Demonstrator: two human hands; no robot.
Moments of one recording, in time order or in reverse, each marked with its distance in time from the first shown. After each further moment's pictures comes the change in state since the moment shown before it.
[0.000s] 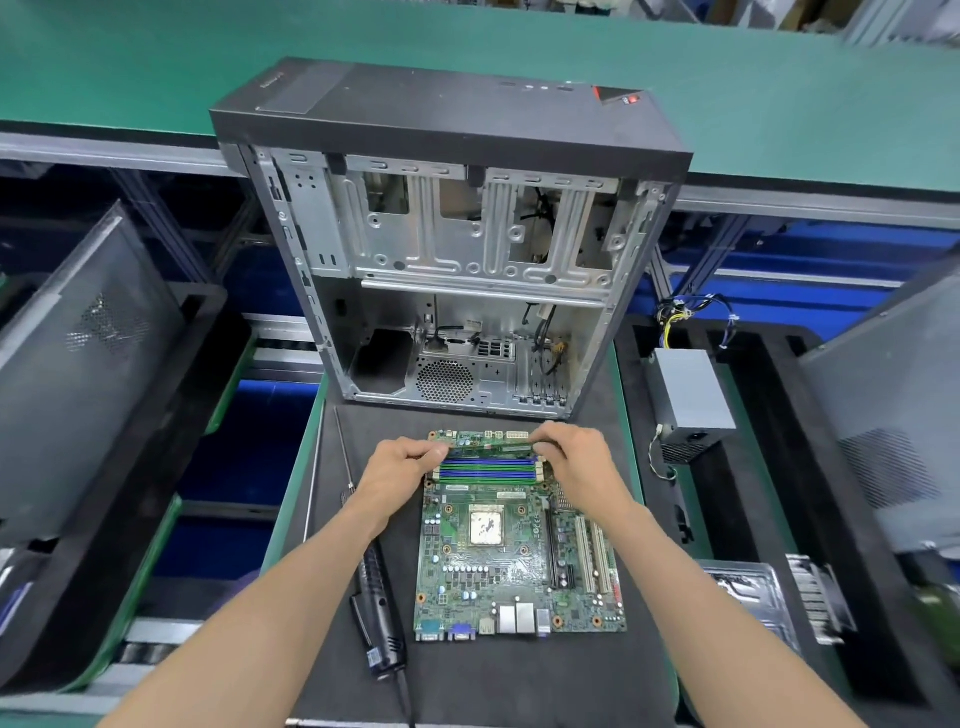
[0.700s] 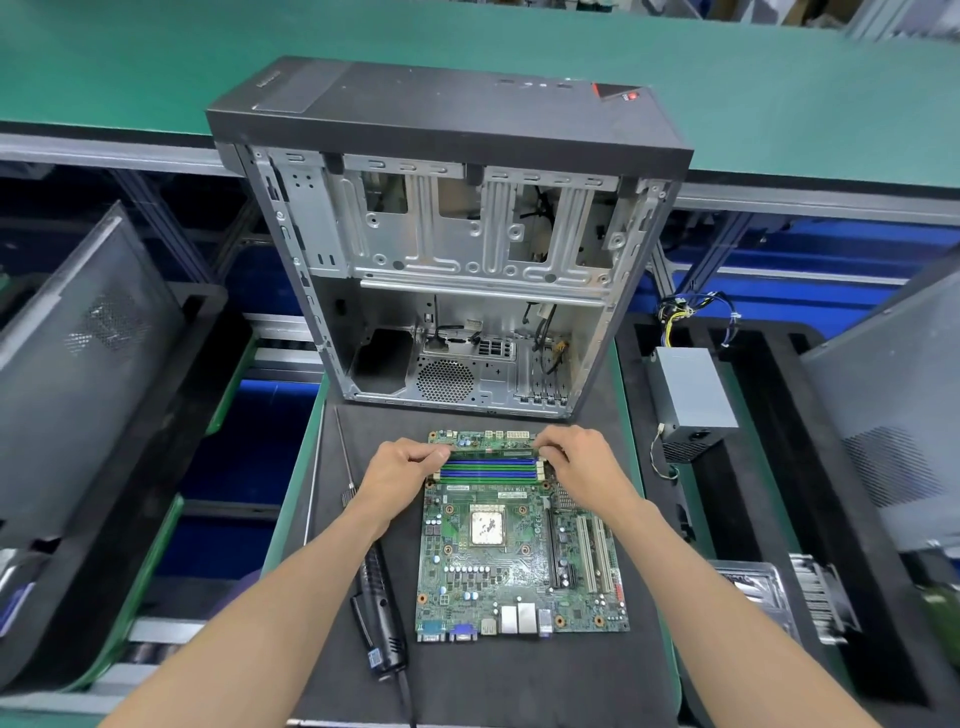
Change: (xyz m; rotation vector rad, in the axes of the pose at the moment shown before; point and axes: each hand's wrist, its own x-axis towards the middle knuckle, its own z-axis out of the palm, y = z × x) left_hand -0.001 -0.001 0.002 0.001 0.014 0.003; right_hand 0.004 0.010 -0.001 -0.104 -0.118 0.005
